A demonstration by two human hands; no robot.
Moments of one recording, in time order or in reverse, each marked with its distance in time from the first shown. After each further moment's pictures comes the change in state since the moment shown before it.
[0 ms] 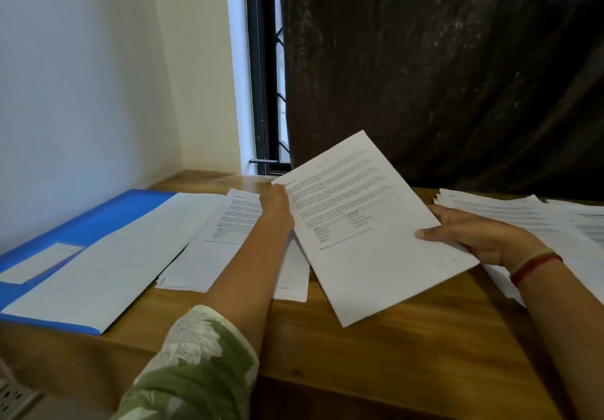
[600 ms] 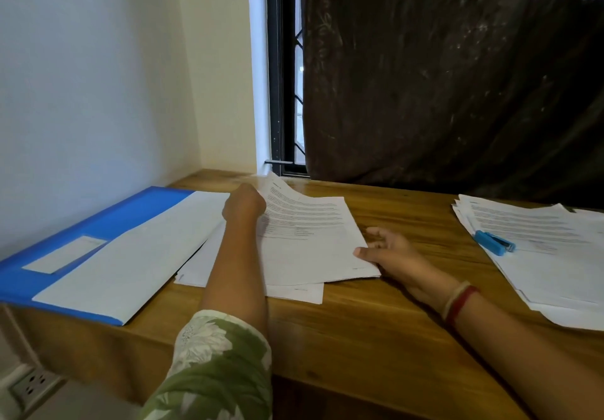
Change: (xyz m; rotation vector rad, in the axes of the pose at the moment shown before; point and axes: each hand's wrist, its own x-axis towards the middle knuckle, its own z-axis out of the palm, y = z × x) left_hand 0.033 0.041 -0.075 1.240 0.232 0.293; right_hand 0.015 -0.048 0.132 0.193 0.166 -0.016
